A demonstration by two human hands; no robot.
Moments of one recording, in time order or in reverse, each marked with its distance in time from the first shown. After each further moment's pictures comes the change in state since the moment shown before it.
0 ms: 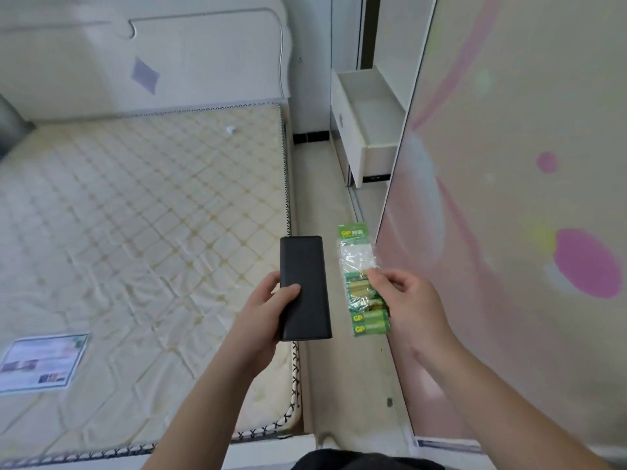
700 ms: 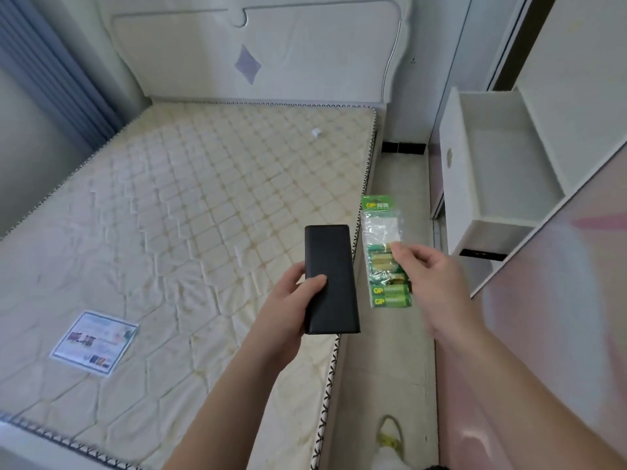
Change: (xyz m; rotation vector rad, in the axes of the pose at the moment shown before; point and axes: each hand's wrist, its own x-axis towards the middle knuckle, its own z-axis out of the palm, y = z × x) left_hand 0.197 0.114 -0.033 -0.083 0.265 0.072; right_hand 0.275 -0.085 0.123 0.052 -0.251 -0.036
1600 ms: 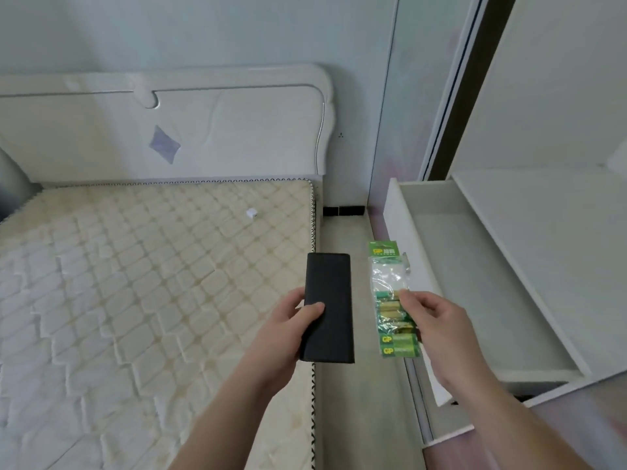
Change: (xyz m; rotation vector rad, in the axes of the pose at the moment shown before) left_hand 0.318 0.139 0.064 0.068 -0.288 -0.001; right_hand 0.279 -0.067 -0.013 -0.036 0.213 0.016
